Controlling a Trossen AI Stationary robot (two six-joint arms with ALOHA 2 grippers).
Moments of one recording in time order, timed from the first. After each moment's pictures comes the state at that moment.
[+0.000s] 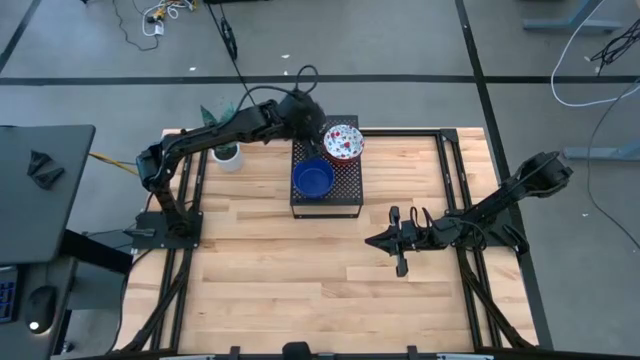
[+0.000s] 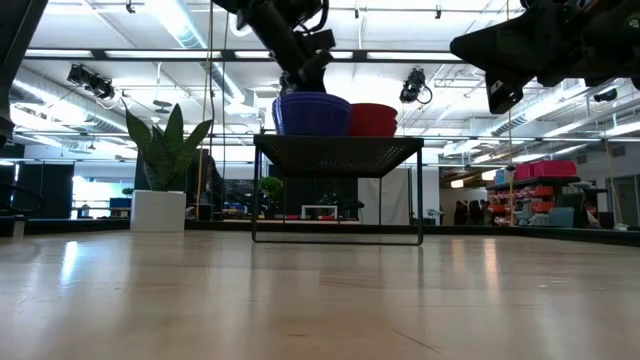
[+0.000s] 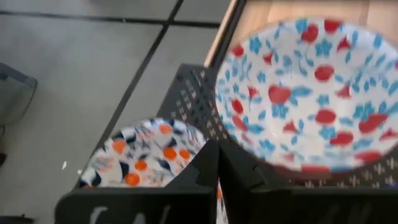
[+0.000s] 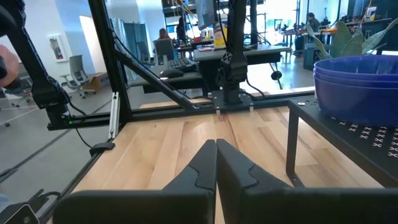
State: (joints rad) left arm 0.43 1.77 1.64 -0.55 -0.18 0.25; right arm 0.47 1.30 0.23 1.08 0.42 0.11
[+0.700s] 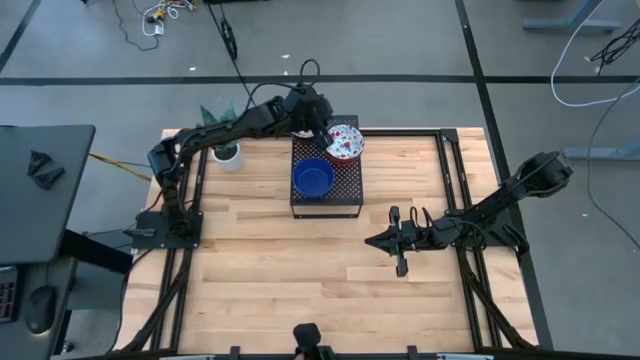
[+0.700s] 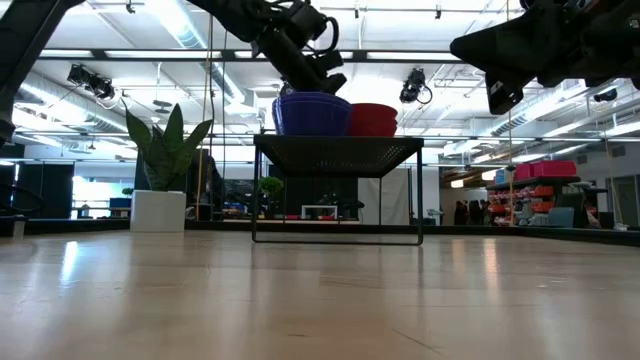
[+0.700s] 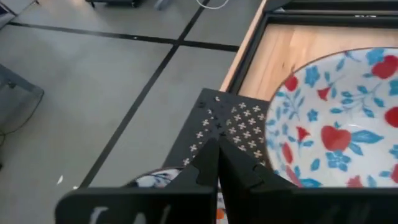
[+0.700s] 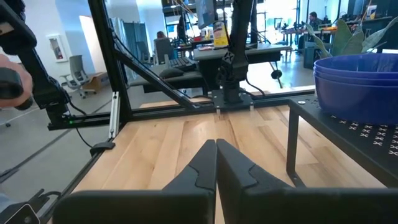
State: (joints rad) left arm 0.49 1.87 1.64 -0.34 -0.14 0.25; right arm 0.47 1.30 0.23 1.08 0.42 0.12
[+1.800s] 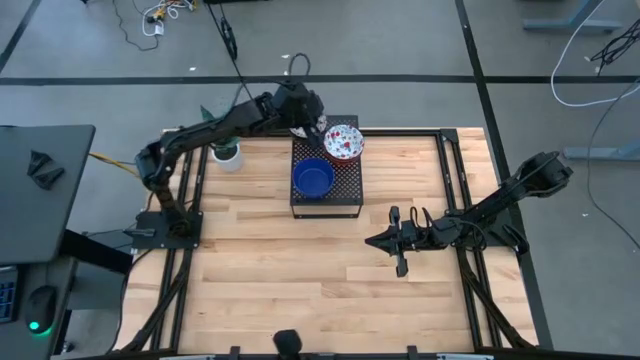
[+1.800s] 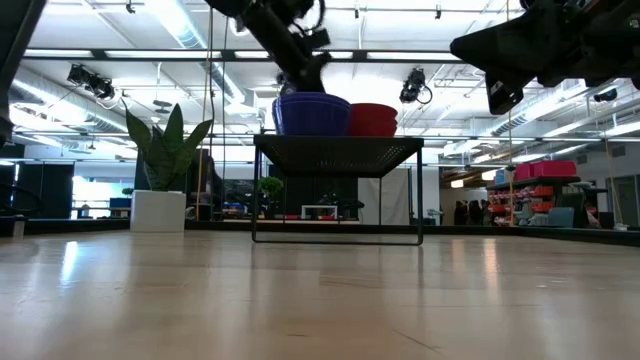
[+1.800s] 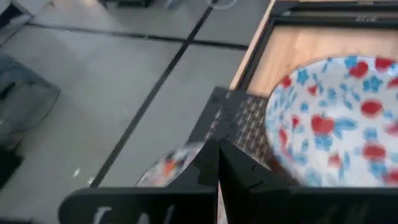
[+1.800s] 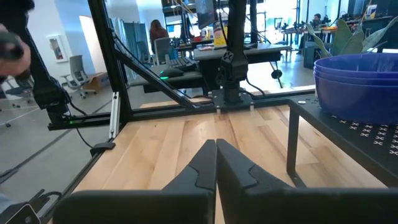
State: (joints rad) left arm 0.48 1.77 1.64 -0.44 -0.18 0.25; right arm 0.47 1.30 0.23 1.08 0.42 0.12
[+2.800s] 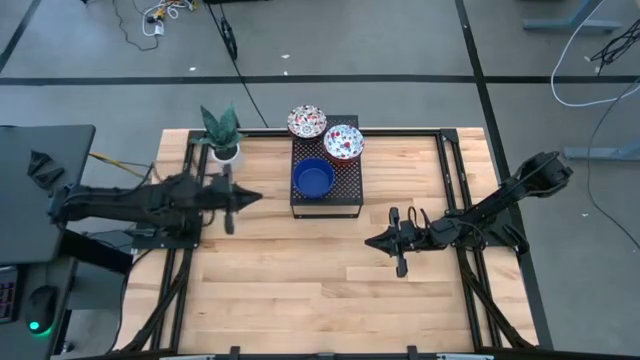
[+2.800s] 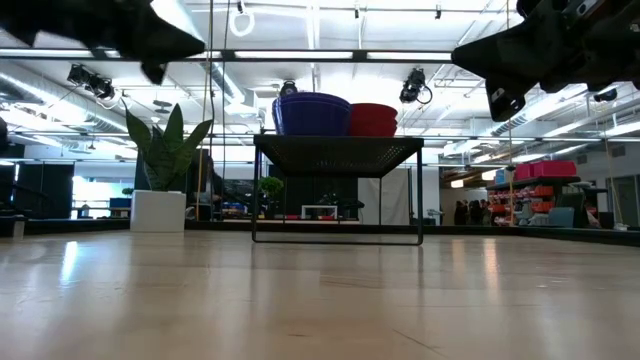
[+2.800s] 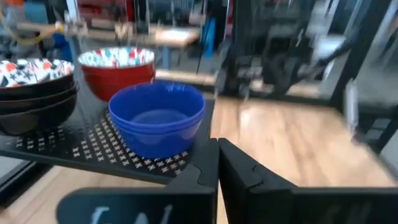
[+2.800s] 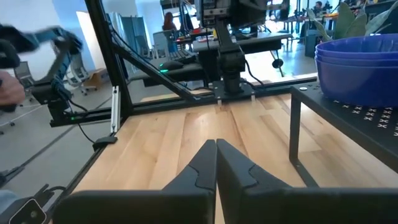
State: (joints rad) left arm 0.02 0.57 0.41 0.03 -0.15 -0.08; right arm 0.47 1.30 0.23 1.04 0.42 0.17
